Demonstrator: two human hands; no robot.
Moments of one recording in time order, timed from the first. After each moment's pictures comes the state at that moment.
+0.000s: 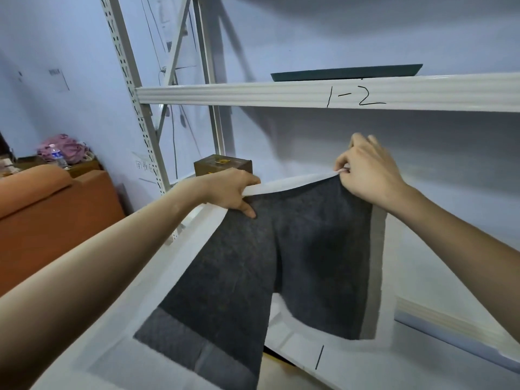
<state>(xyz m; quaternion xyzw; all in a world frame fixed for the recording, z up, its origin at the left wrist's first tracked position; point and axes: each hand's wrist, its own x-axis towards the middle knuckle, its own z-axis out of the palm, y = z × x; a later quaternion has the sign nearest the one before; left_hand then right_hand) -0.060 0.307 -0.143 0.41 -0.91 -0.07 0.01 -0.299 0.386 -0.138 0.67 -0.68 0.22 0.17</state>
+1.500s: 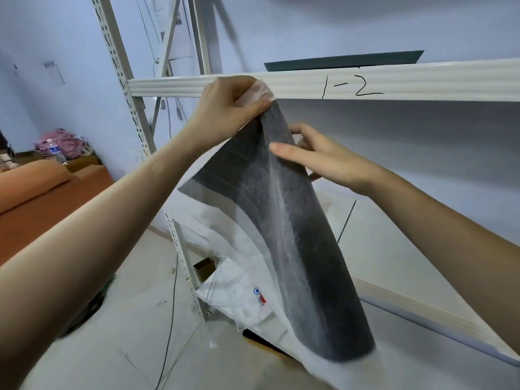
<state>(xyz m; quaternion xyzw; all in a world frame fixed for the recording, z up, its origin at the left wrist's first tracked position) -0.087 0.315 -0.077 0.33 -0.82 -0.05 0.46 -0.267 0.386 -0.120 0.72 -0.51 0.36 -0.31</state>
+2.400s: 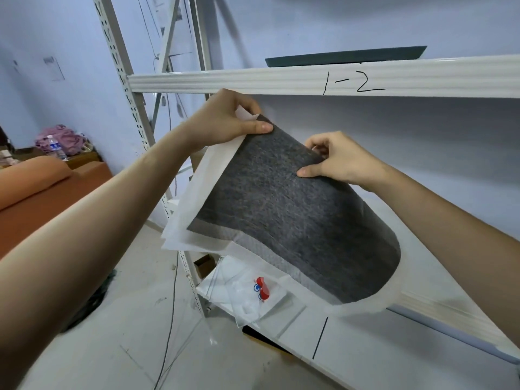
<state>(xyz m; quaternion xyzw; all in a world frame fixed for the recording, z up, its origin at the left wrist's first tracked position) -0.078 0.311 -0.081 0.37 -0.86 -0.13 0.33 -0.287 0.371 -0.130 0.73 -0.56 0.35 -0.18</state>
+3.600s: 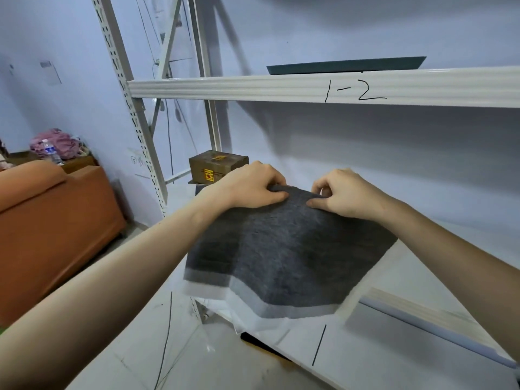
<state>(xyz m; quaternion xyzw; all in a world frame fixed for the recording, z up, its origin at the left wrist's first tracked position) -0.103 0.316 -0.149 0.36 -0.93 -0.03 0.11 -0.292 0.380 -0.159 0.75 -0.63 0.18 -0.06</state>
